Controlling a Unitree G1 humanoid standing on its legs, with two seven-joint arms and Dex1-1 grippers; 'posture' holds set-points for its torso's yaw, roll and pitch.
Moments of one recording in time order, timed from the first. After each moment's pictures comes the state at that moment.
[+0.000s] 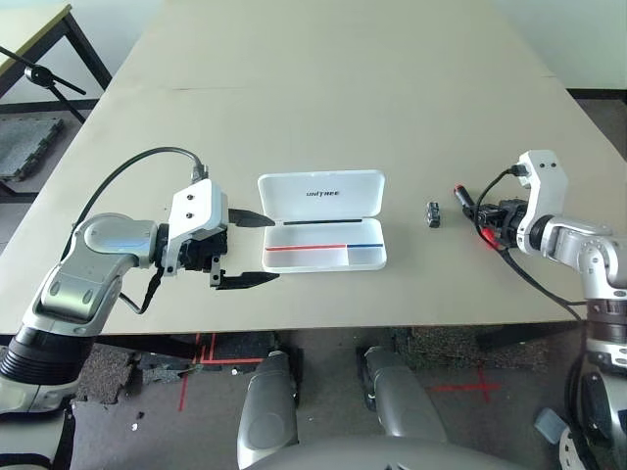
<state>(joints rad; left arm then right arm) -0.27 0.89 -0.04 -0.22 -0.37 0.26 -1.24 -0.44 -0.67 -0.20 0.11 0.39 0.98 0.54</state>
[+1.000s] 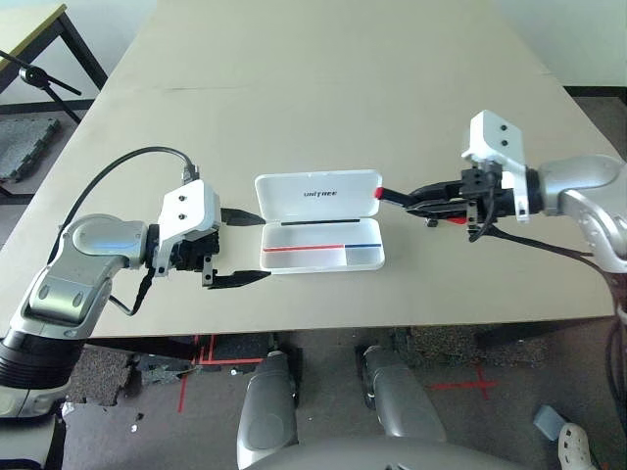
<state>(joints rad) -0.25 0.91 -0.01 -0.22 -0.35 0.25 -1.22 -0.67 -0.79 0.21 -0.15 0.35 0.58 1.20</state>
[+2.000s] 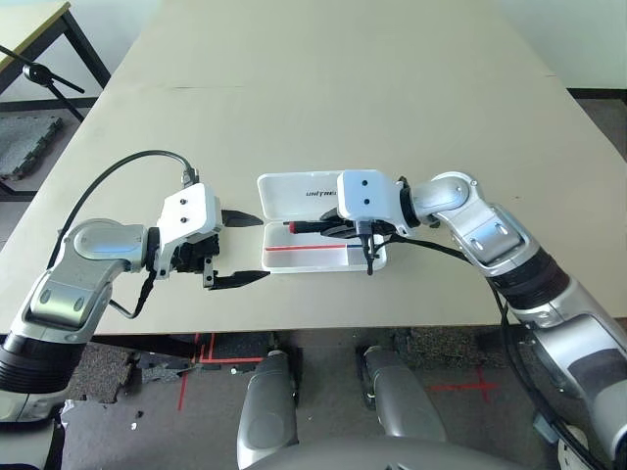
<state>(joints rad) -0.23 0.91 -0.01 -0.22 -0.34 0.24 -1.19 -0.75 -0.46 0.50 0.01 -0.03 0.31 1.07</state>
